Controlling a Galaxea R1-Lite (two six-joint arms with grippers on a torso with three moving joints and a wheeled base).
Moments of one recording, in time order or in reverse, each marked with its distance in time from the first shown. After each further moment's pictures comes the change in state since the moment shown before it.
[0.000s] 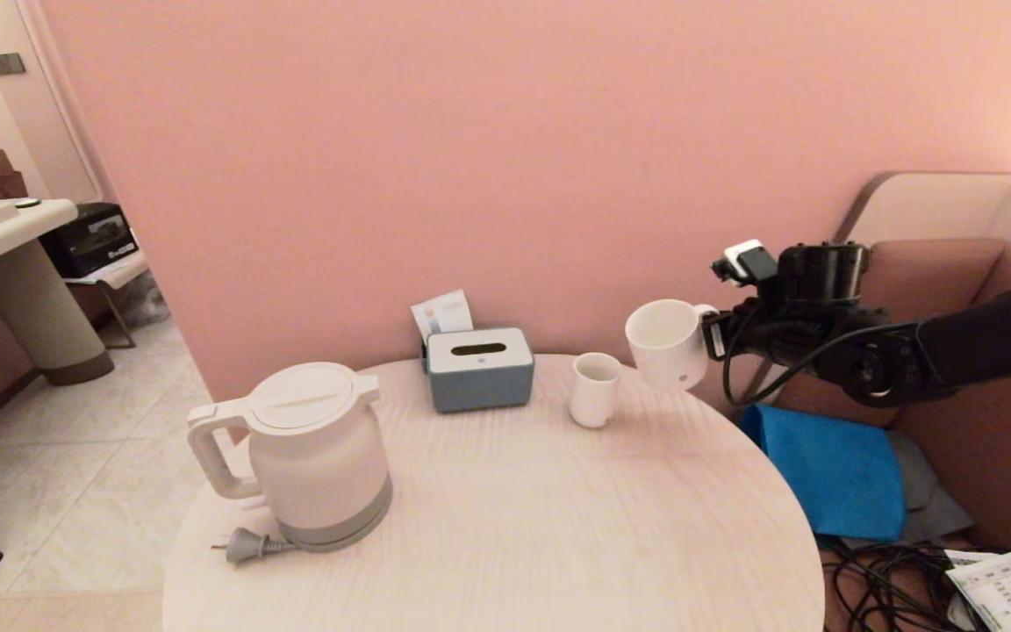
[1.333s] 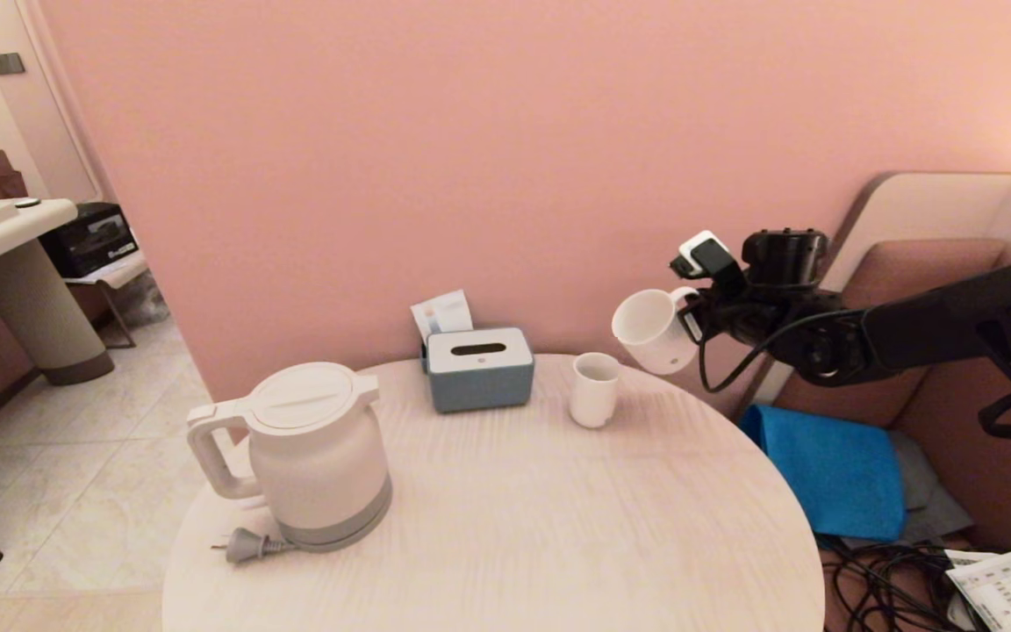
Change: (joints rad) left arm 0.000 0.000 0.000 0.000 0.000 0.000; right arm 0.046 0.108 -0.195 0.006 -0.097 -0.271
